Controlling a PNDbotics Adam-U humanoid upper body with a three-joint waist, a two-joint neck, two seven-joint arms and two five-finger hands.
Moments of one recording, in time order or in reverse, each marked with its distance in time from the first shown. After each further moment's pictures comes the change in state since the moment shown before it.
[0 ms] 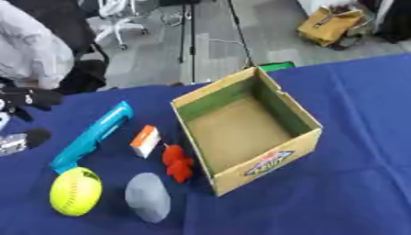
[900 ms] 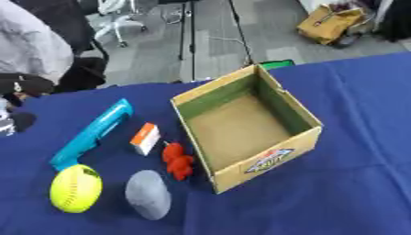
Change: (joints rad) left arm -0.026 -0.008 0.072 0.047 0.012 -0.025 -0.095; right arm 0.001 0.000 0.000 0.000 0.005 0.000 0.000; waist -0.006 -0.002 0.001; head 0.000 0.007
